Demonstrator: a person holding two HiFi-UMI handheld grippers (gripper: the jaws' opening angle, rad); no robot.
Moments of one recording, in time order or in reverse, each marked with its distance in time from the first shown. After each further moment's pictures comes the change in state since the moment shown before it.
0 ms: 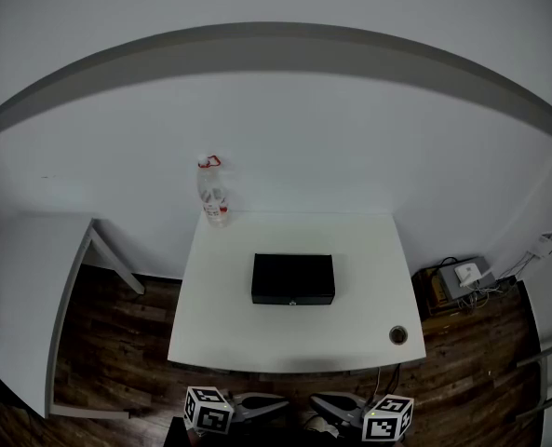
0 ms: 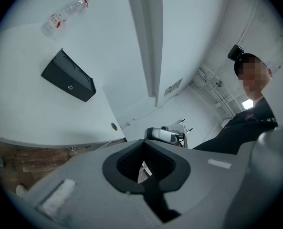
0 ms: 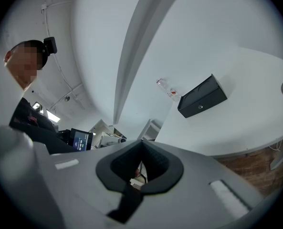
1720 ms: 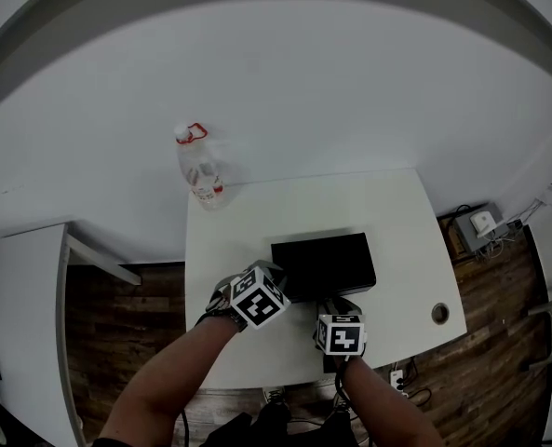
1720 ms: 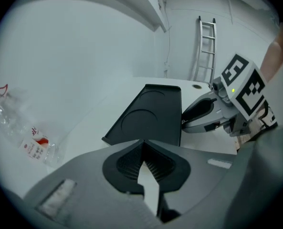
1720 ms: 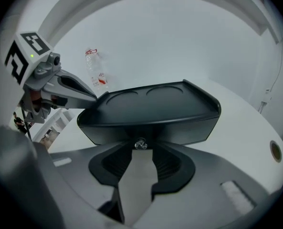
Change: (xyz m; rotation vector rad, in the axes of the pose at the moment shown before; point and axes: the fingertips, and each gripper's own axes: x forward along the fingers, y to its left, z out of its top) left arm -0.011 0.293 0.234 0.902 0.683 0.665; right arm 0.167 -0.259 0.098 -0.142 0.065 -0.978
